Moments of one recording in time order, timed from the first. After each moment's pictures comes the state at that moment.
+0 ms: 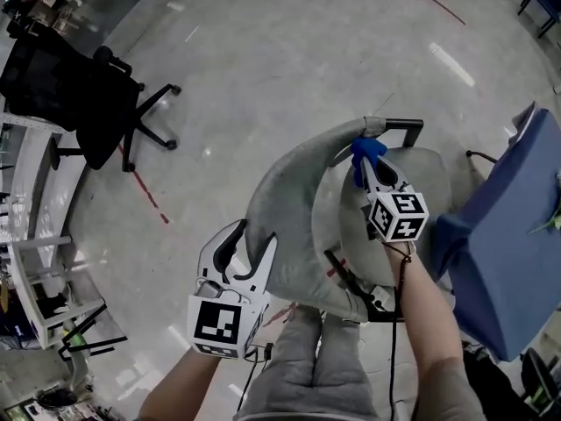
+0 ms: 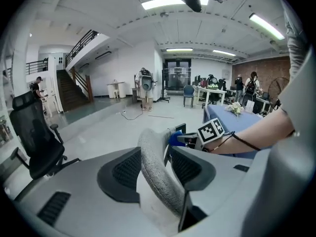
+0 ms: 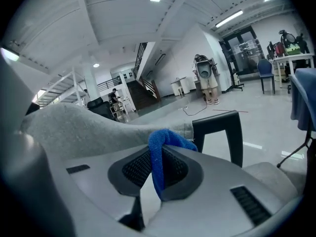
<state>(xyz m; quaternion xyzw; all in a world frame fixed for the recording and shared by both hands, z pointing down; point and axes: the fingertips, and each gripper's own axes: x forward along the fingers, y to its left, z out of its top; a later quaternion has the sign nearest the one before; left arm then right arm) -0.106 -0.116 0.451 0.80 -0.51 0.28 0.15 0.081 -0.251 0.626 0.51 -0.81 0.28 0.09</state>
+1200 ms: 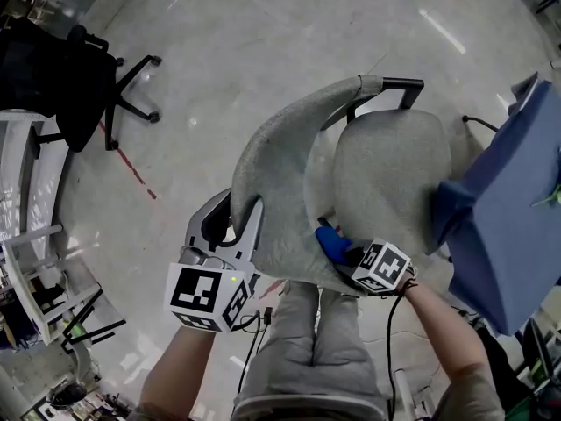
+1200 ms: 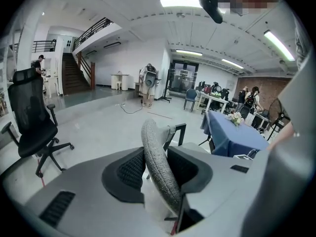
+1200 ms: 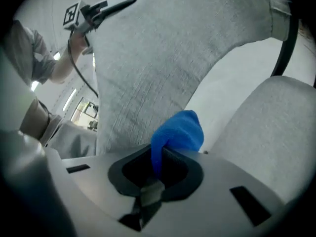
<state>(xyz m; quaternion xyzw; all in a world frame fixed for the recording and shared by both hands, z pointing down) -0.116 -0.124 0.481 0.80 -0.50 0.25 0.23 0.017 0.083 0.690 -0.02 -0.81 0.41 0.42</state>
